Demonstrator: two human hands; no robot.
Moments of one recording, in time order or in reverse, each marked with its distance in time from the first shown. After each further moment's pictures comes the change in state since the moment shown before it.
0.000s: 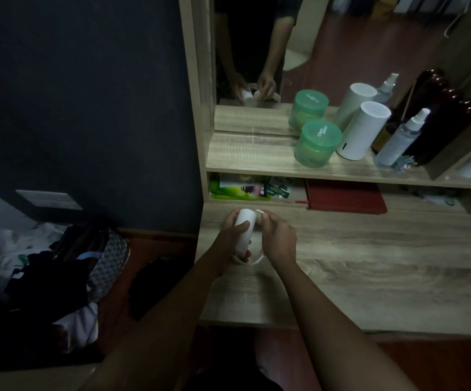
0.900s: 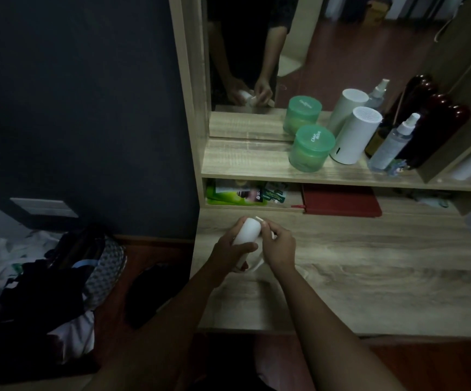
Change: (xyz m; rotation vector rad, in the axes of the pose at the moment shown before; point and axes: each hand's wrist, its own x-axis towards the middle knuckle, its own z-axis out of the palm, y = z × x) left_hand -0.007 -0.009 0.001 0.321 -0.001 0.078; right_hand -0.001 0.015 0.000 0.246 -0.001 0.126
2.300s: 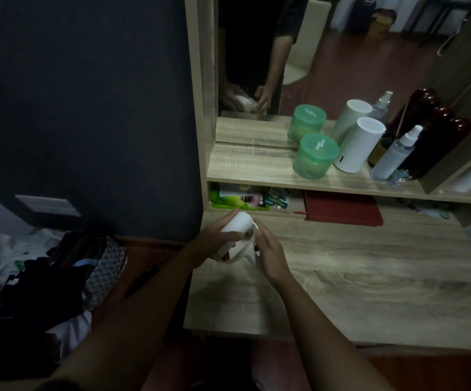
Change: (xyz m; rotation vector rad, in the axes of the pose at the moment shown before) left_hand 0.006 0.034 -0.045 0.162 -0.111 0.004; right_hand -0.011 -0.001 0.004 0.191 -0.356 -0.011
